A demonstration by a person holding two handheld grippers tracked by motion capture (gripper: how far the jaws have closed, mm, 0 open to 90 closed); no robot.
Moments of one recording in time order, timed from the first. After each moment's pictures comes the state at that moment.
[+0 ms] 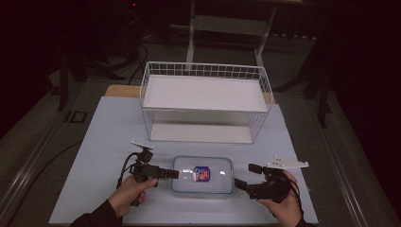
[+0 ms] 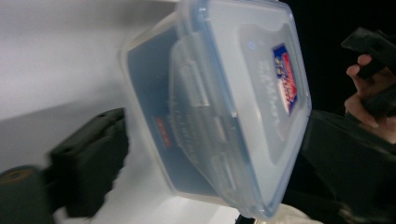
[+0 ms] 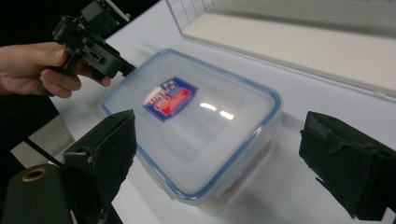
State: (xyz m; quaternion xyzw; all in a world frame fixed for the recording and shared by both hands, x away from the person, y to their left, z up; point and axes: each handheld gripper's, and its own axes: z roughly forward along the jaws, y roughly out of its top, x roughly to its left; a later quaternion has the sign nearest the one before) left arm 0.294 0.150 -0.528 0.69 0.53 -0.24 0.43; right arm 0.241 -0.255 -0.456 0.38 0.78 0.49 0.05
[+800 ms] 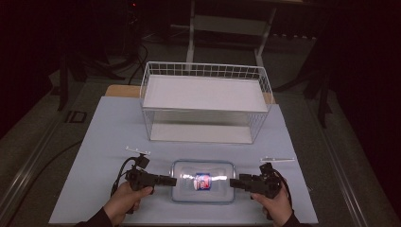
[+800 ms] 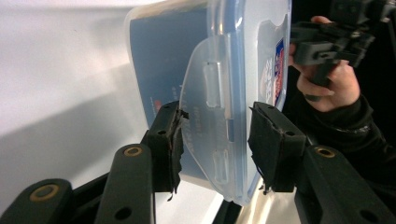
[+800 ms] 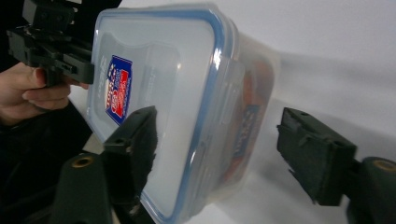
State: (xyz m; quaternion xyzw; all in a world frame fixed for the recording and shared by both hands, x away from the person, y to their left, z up) left arm 0.269 0.156 -0.522 0.71 0.47 -0.23 0.47; right arm 0.266 -0.255 -0.498 0.48 0.75 0.45 -0.10
